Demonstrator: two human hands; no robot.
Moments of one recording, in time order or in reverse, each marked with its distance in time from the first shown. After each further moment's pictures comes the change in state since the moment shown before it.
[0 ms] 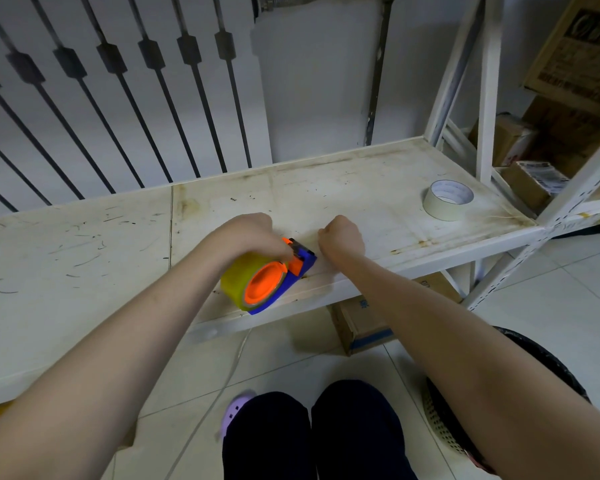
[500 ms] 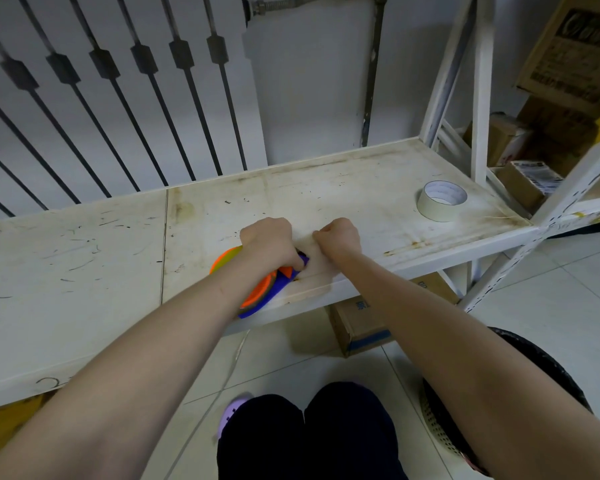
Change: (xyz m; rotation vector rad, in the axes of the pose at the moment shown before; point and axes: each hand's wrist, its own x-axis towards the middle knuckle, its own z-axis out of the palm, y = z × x) left_hand 0.028 0.032 0.035 0.180 0.235 -0.009; right_hand 0.001 0.008 -0.013 0.252 -0.103 0.004
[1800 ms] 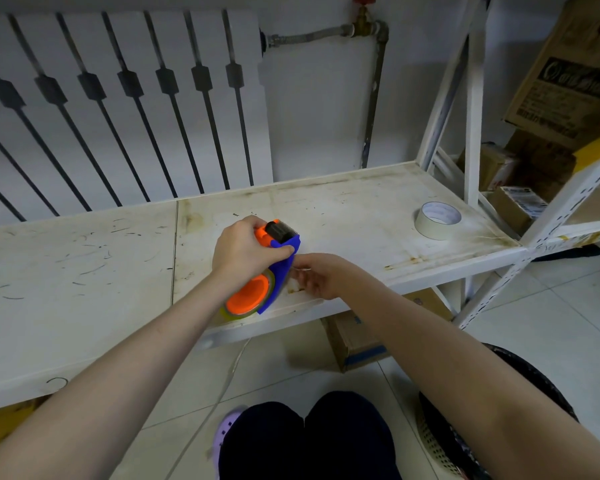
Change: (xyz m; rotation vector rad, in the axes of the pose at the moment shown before) left_hand -0.035 -0.054 -0.003 -0.641 0.467 0.048; right_hand -0.051 -0.033 0.001 0.396 -0.600 0.421
